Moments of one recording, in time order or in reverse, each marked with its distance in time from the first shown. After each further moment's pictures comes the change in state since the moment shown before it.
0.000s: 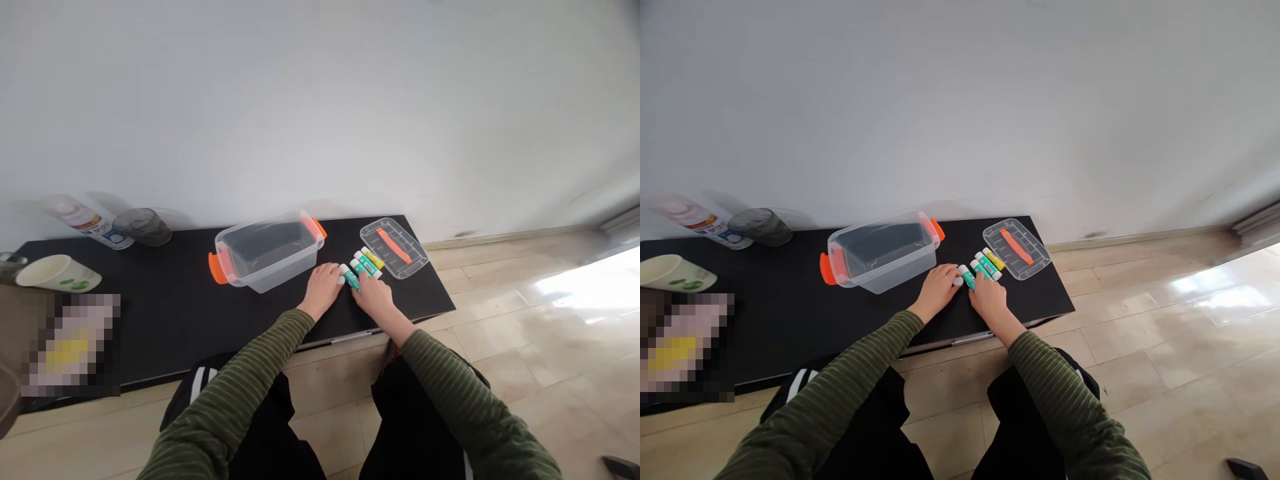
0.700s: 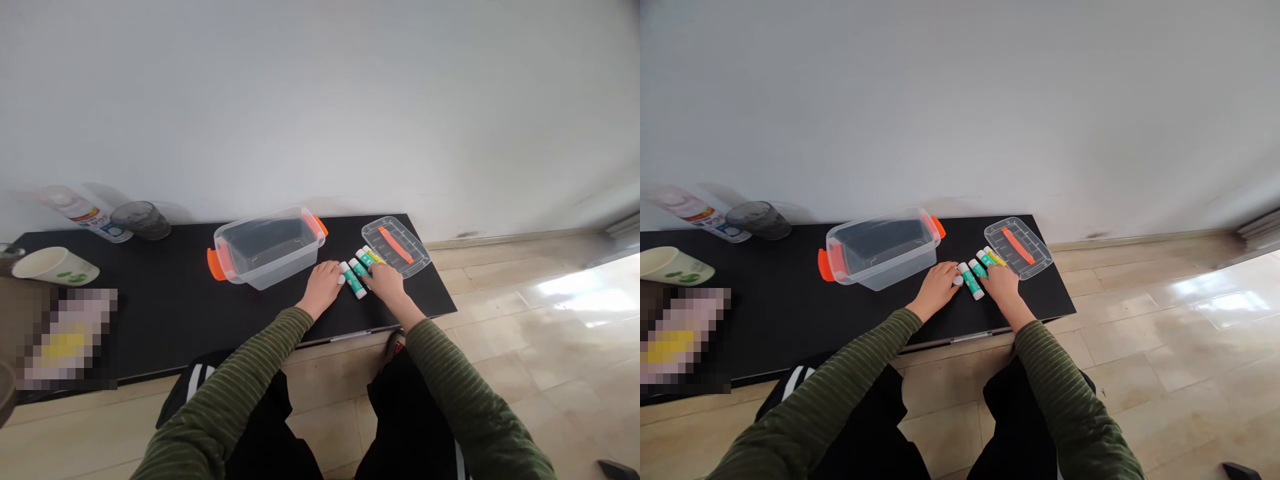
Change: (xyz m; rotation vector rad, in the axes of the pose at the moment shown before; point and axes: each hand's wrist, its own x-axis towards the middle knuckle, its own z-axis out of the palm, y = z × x) left_hand 0.001 0.000 0.001 0.039 -0.017 0.001; right_hand 0.033 0.031 -0.012 -0.025 0.018 0.024
